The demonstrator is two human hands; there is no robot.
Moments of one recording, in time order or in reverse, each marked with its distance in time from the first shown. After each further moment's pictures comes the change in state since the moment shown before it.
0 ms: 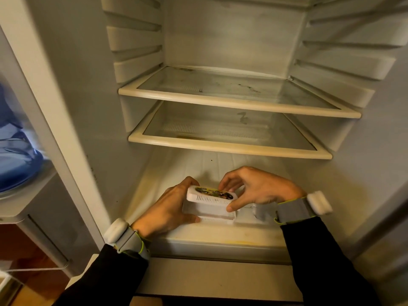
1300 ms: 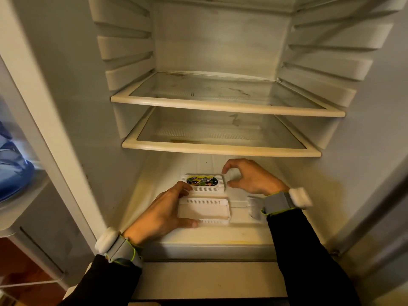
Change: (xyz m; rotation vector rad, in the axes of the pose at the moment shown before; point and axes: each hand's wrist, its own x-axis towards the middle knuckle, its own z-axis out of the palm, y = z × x) left_hand -0.005 -0.002 -0.003 0.034 0.007 -0.030; right_hand 0.021 0.031 0.000 -0.072 0.342 0.069
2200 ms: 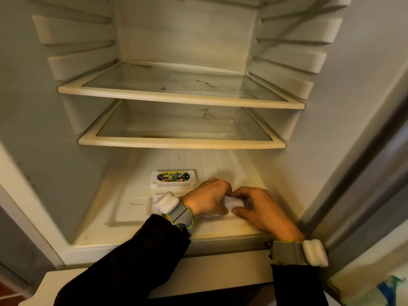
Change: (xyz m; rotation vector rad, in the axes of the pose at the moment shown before) left_hand 0.084 0.104 0.086 0.330 -0.290 0.275; right_hand -0.108 0.058 0.020 0.061 0.172 0.165
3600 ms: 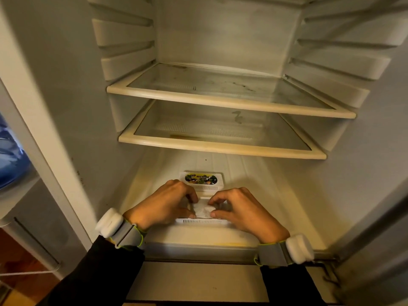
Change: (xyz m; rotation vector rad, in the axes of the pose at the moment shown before) left_hand -0.104 -0.096 -0.036 -0.011 0.136 -0.191; right_hand 0.036 -0.090 0.040 -0.009 -0.175 -0.283
